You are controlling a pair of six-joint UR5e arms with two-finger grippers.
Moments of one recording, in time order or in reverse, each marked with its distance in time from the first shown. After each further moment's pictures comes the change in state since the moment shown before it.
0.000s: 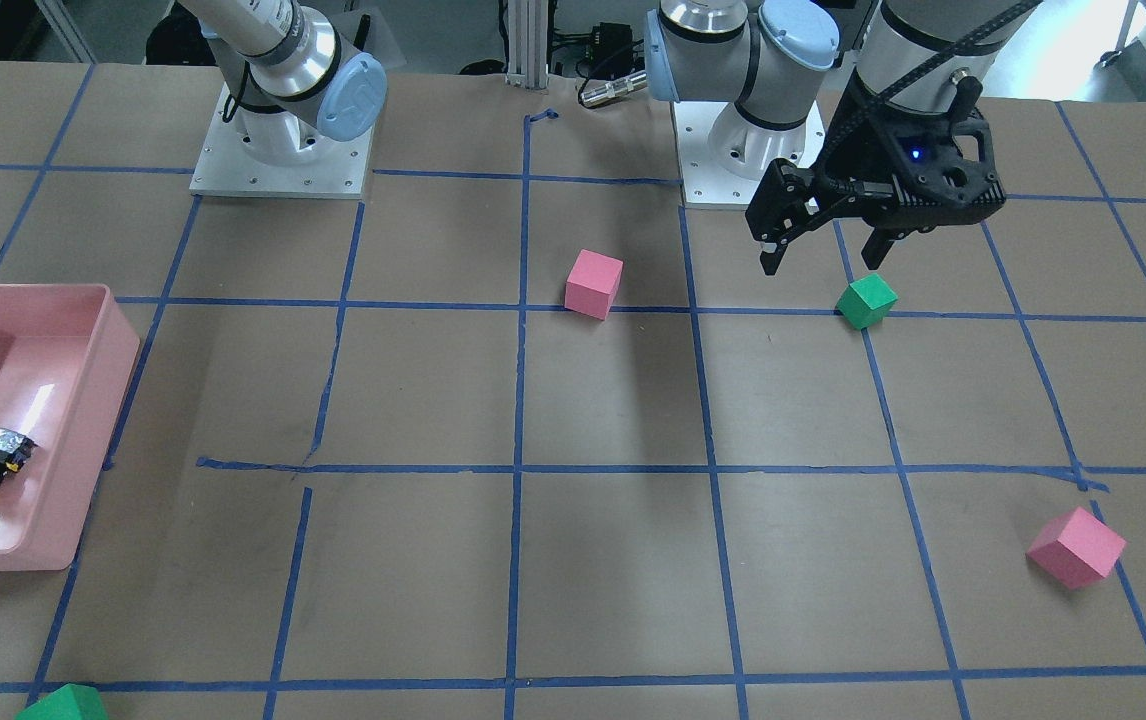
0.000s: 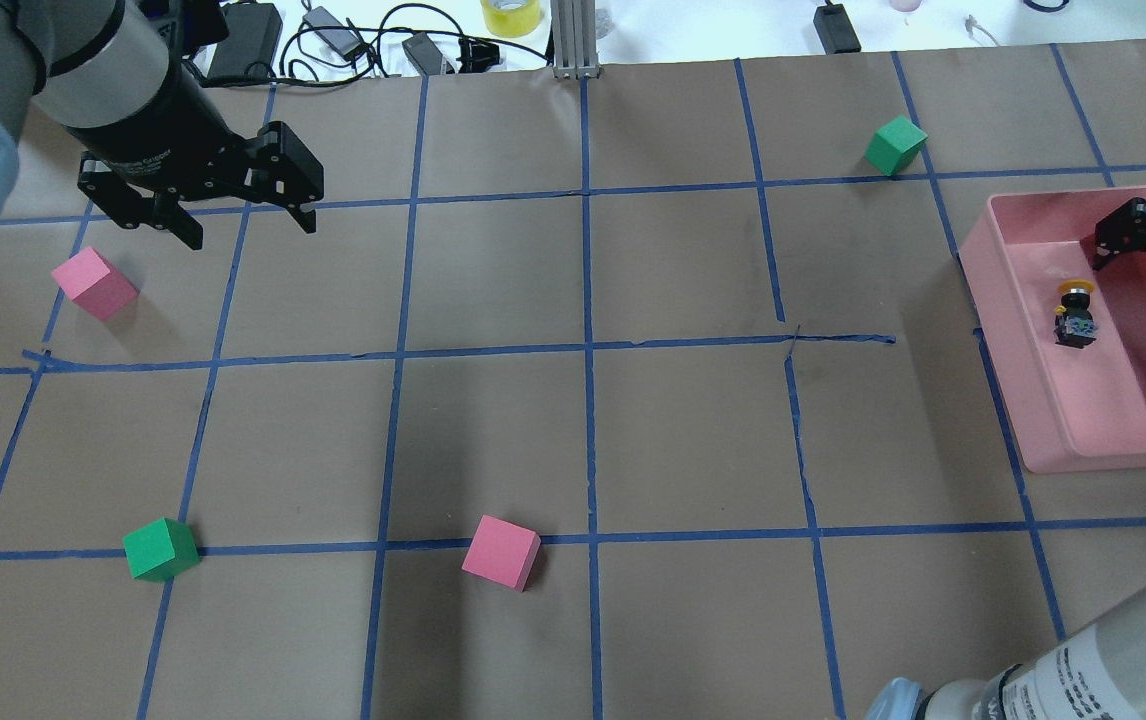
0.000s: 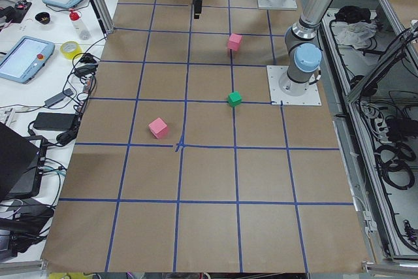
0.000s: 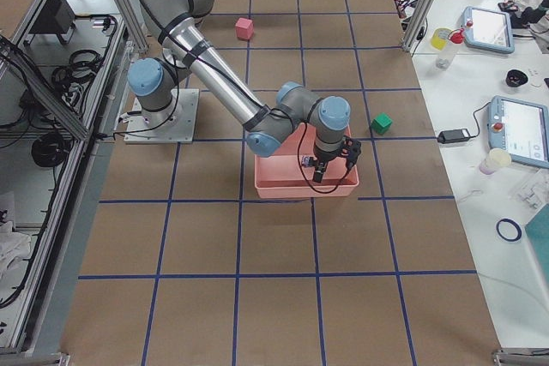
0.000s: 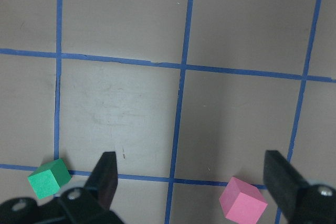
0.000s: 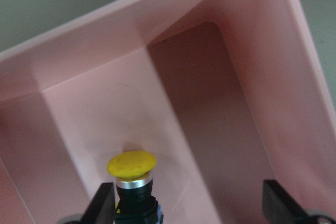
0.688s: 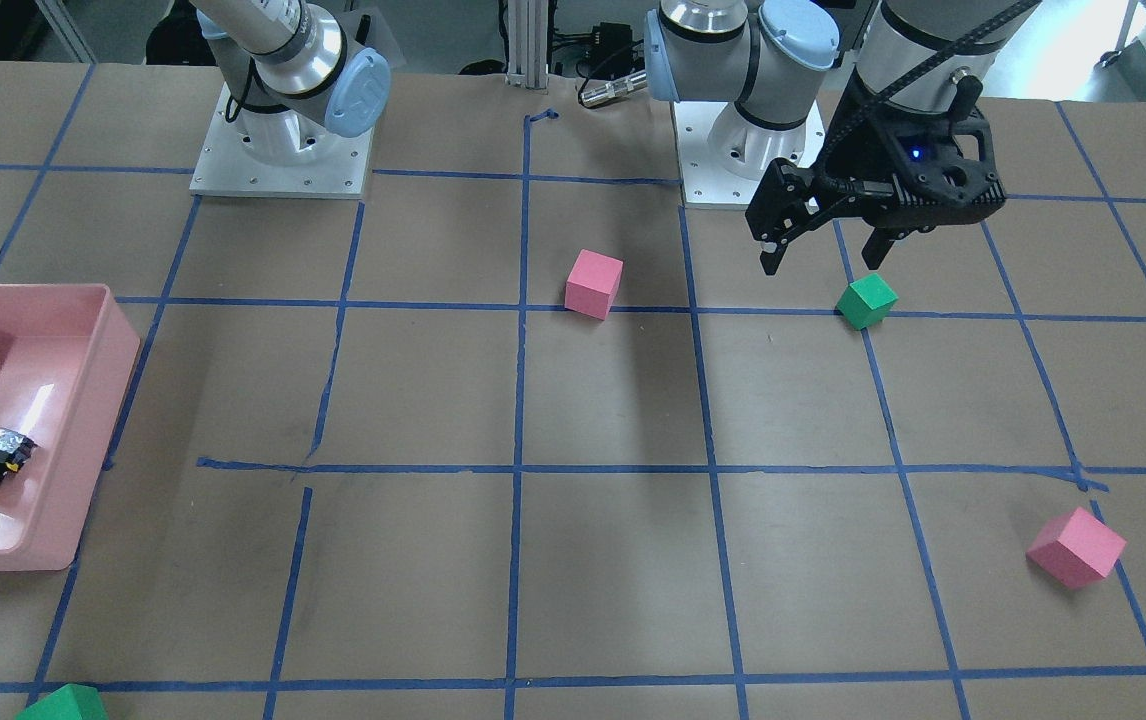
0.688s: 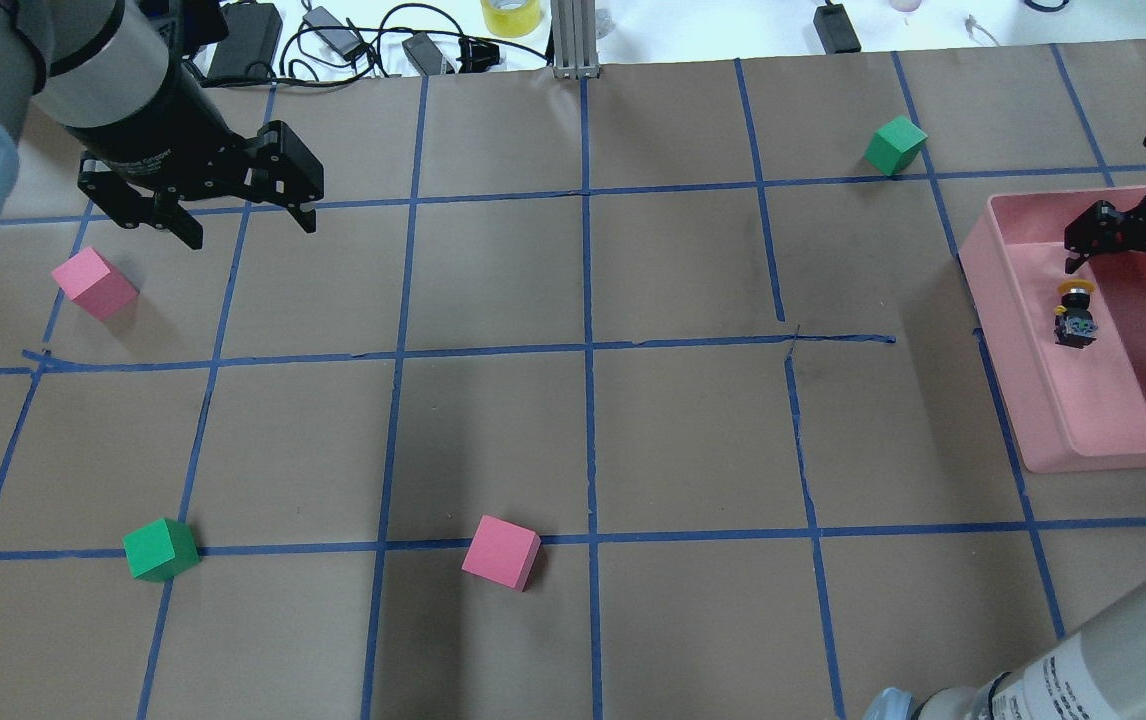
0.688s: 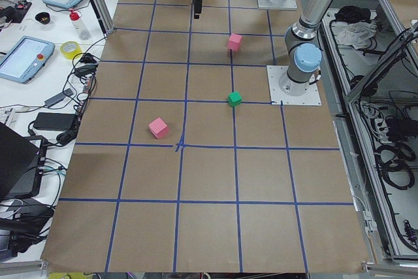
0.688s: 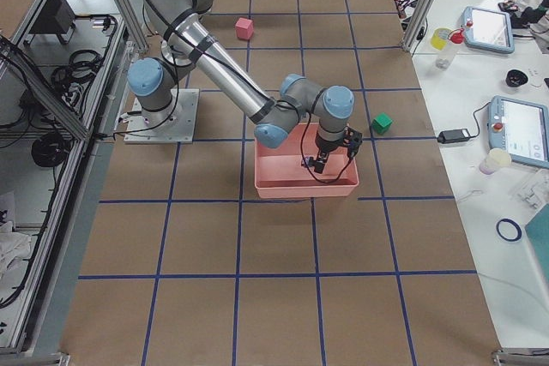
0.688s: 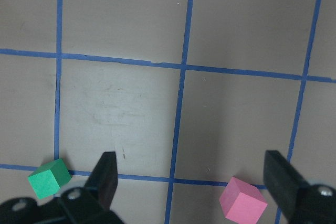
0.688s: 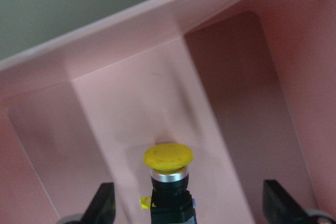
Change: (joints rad) left arm 0.000 0.000 0.000 0.001 0.000 0.000; right arm 0.041 0.006 0.012 0.000 -0.051 0.017
